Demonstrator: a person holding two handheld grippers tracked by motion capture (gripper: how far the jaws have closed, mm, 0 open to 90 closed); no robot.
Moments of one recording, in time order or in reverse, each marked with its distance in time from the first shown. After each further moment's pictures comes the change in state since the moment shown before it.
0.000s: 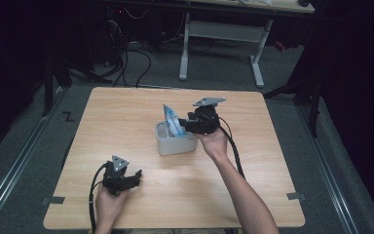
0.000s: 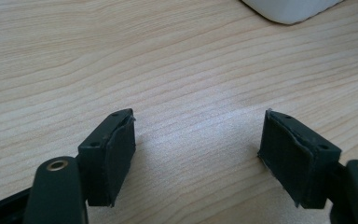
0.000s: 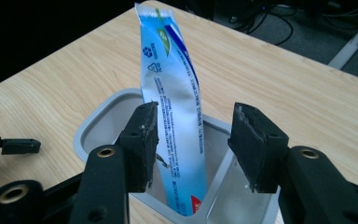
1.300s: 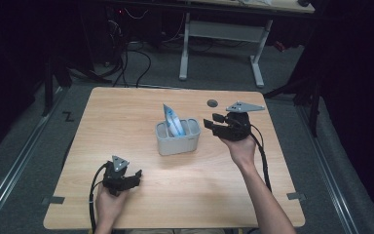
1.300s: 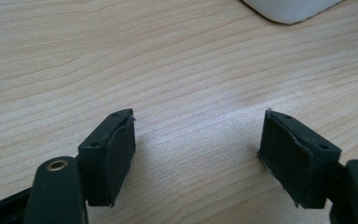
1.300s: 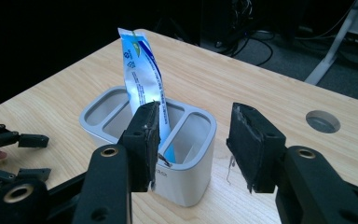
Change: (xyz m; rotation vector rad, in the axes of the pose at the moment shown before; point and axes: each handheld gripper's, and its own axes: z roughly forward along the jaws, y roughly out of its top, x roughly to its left) left arm 0.000 0.000 0.000 0.001 0.001 0.000; right arm -0.026 -0.027 -0.080 -0.120 -0.028 0.029
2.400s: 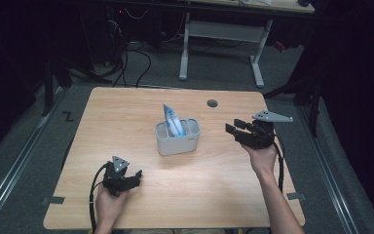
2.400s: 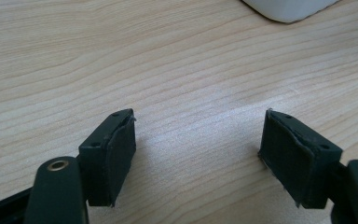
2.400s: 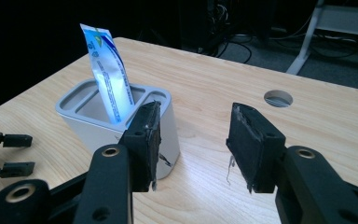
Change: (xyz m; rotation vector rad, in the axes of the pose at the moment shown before) left arm -0.001 -0.001 -0.001 0.002 0.004 0.003; right arm -0.033 -0.032 -0.044 -0.044 -0.059 0.082
